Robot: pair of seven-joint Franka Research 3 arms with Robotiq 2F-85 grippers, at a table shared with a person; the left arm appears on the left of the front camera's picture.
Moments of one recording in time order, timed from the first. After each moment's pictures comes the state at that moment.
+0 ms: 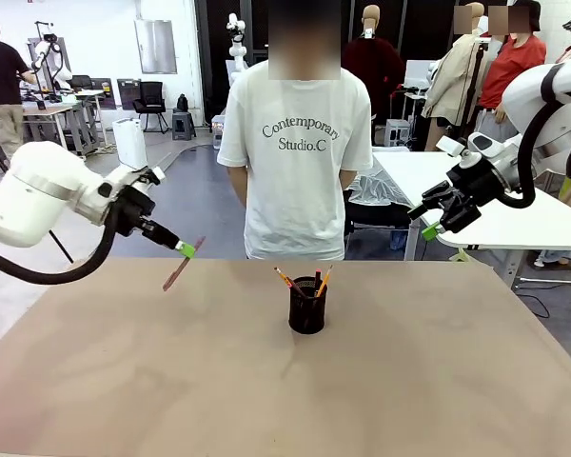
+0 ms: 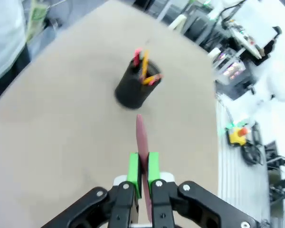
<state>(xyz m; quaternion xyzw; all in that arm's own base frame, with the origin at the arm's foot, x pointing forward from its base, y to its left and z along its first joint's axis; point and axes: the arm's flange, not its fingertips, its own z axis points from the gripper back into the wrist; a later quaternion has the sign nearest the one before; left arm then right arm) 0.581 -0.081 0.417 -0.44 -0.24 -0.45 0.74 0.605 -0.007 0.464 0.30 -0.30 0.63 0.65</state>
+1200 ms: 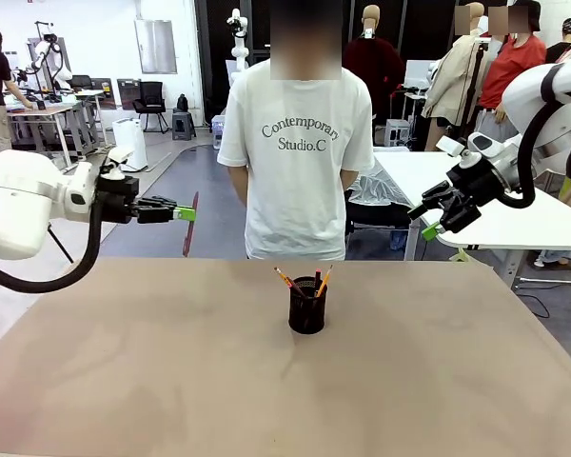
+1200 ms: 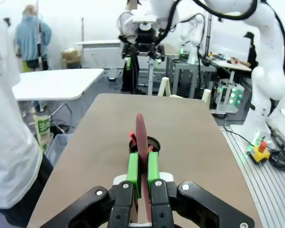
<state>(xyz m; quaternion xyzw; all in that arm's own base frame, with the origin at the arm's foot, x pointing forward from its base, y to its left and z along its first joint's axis) 0.578 -0.088 0.432 -0.47 -0.45 -0.52 0.56 0.605 -0.007 0.464 0.30 -0.30 0.63 0.65</state>
